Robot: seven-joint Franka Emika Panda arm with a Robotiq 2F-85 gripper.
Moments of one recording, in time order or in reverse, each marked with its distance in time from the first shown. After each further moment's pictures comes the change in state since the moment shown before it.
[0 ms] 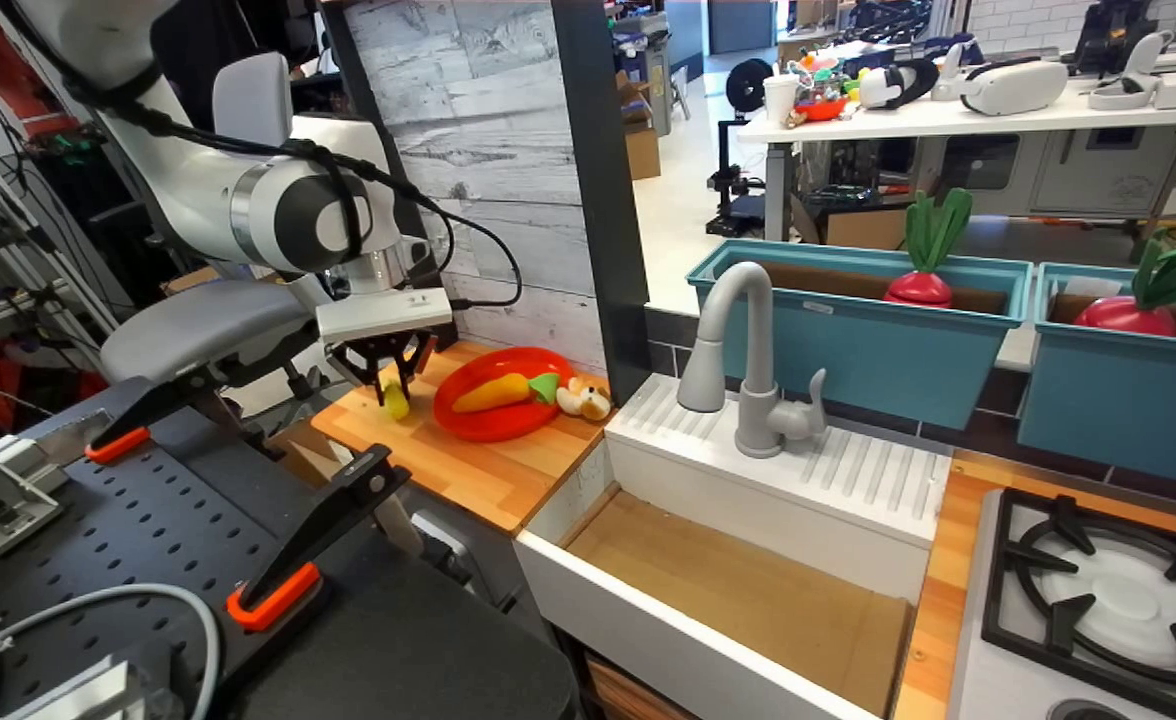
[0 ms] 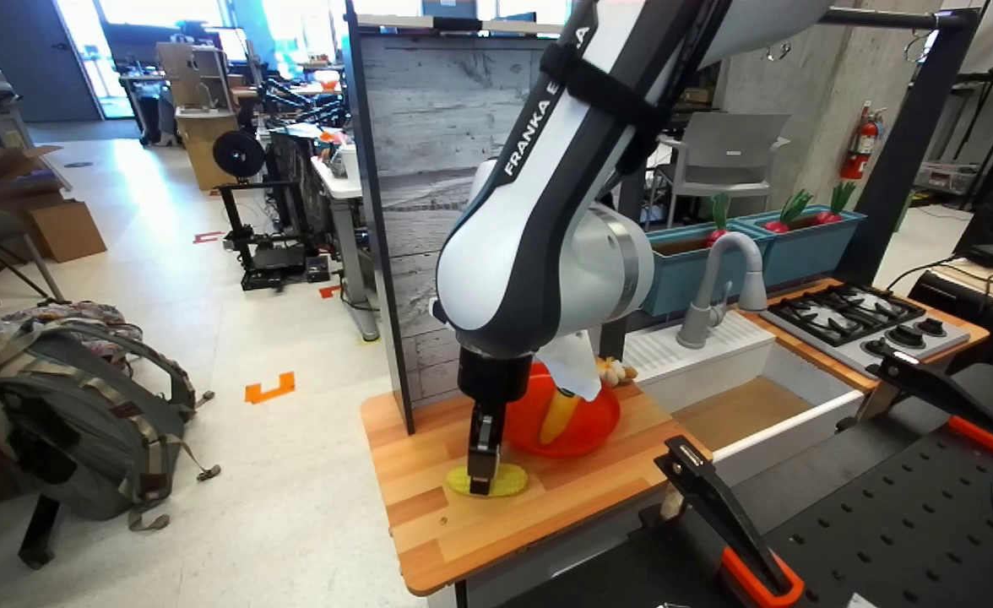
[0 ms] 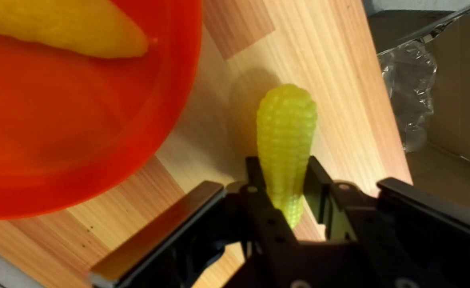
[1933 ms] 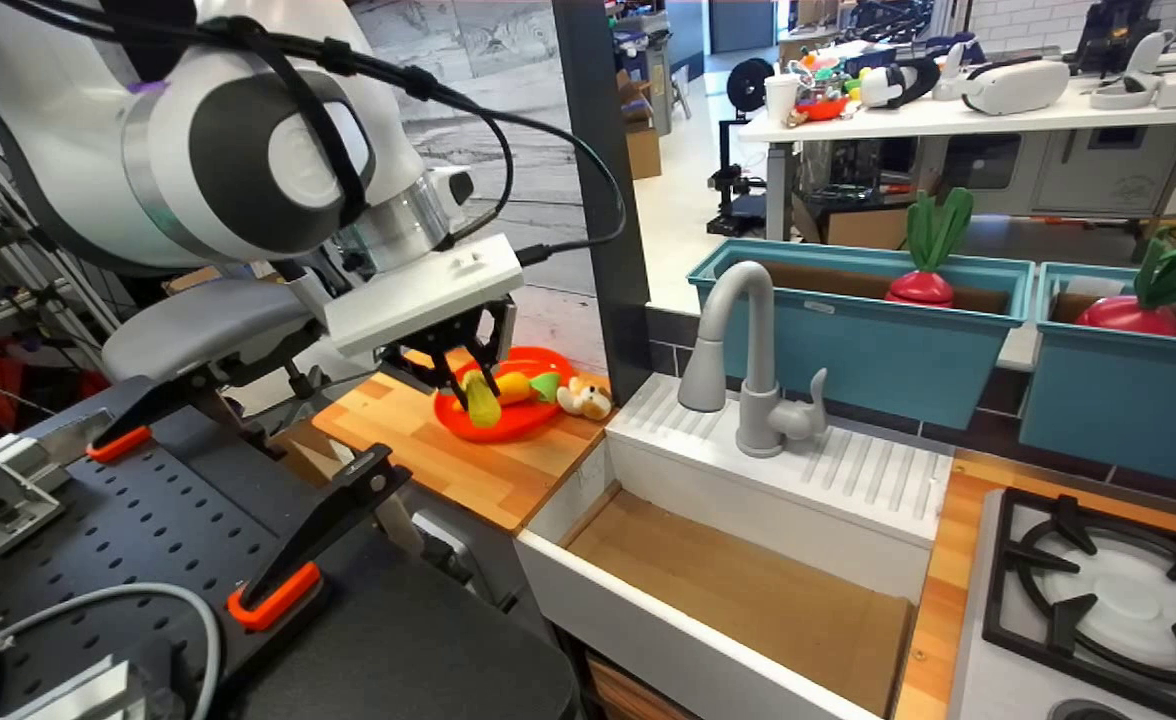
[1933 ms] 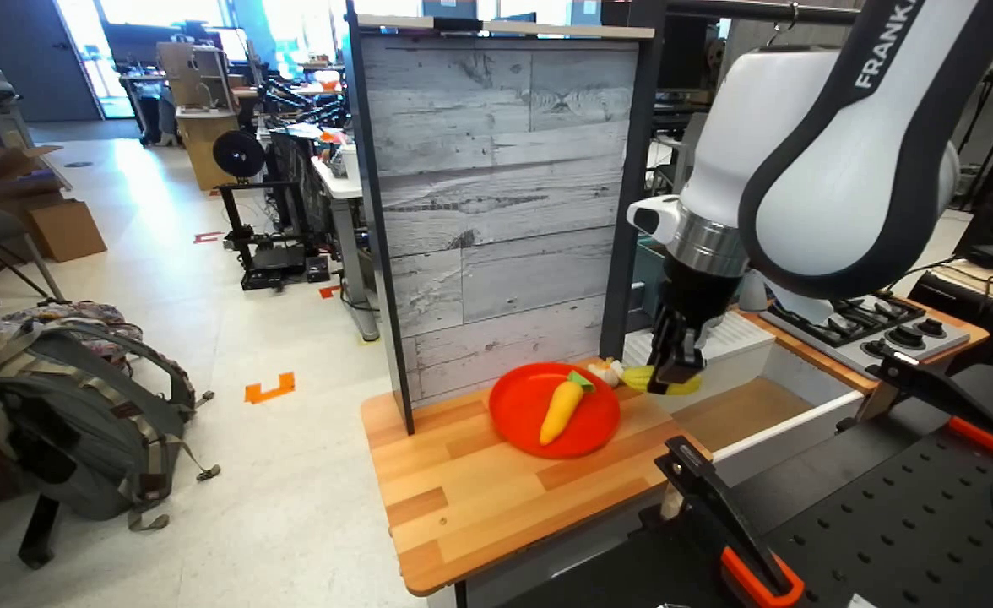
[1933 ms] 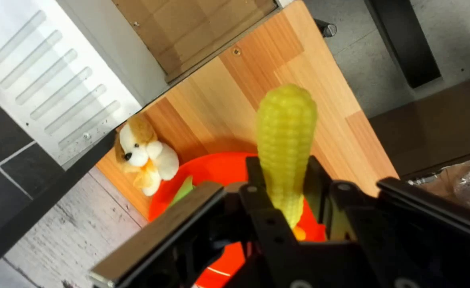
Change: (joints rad) arm -0.175 -0.354 -0.237 -0.499 -0.271 0.407 0.082
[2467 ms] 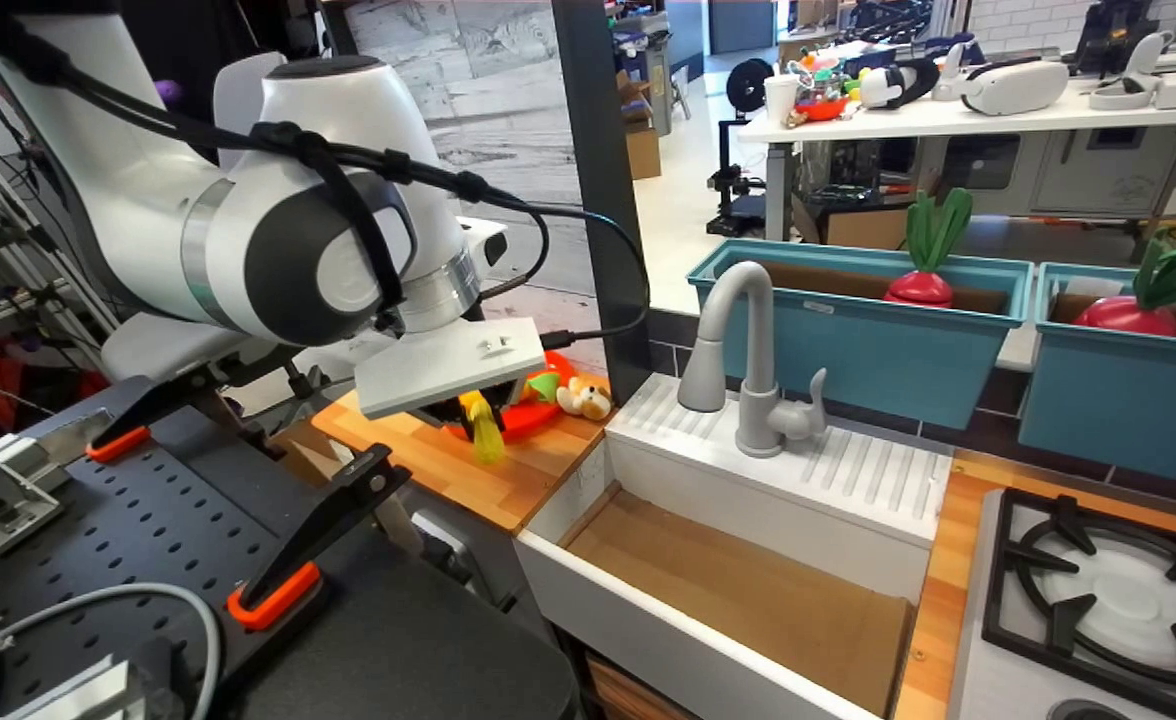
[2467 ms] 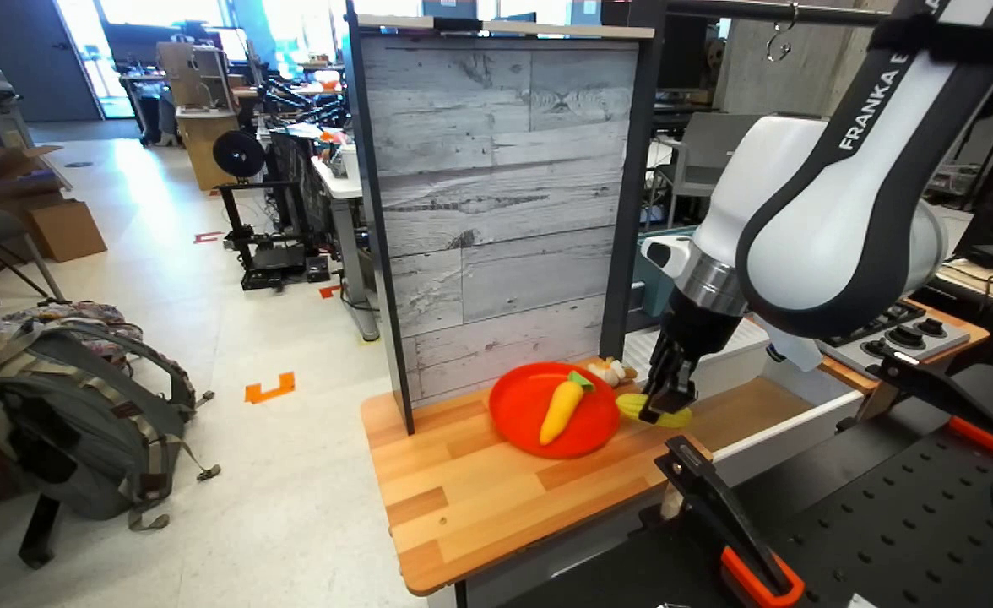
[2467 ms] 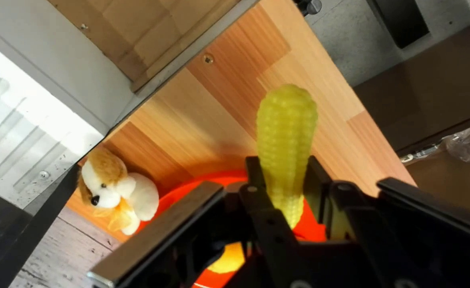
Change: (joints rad) arm -0.220 0.160 0.157 0.080 0.000 0.030 -0.038
